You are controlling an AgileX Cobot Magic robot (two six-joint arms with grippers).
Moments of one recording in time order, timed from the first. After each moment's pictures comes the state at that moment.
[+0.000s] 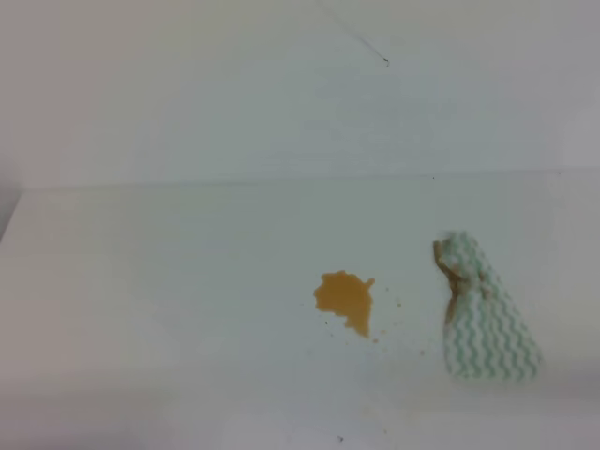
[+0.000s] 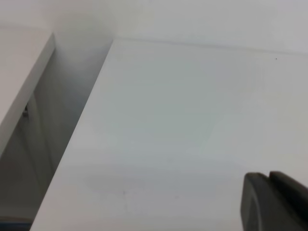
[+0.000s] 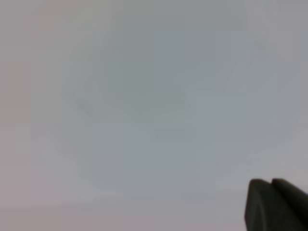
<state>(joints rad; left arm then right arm) 0.09 -0.03 0.01 -0.09 0.31 -0.07 0.06 -0.03 0.03 -0.06 -0.06 0.06</state>
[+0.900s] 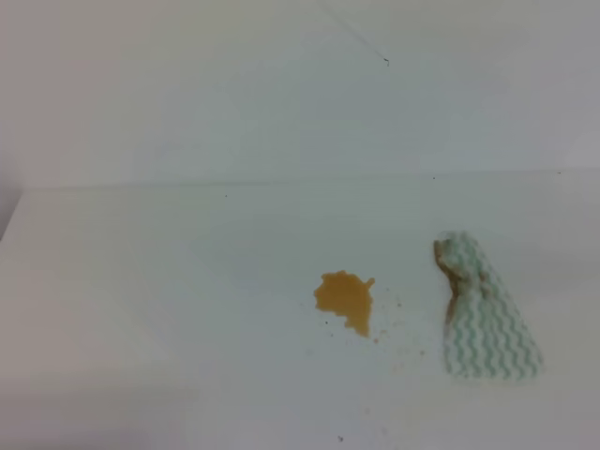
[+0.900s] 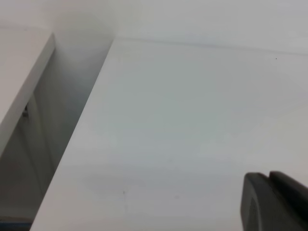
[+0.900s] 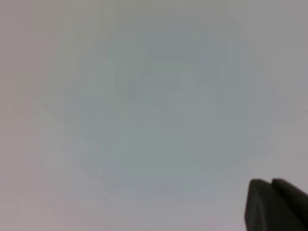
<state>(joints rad) 0.09 -0.03 0.01 -0.09 0.31 -0.07 0.06 0.30 -0.47 0.07 0.07 -0.04</state>
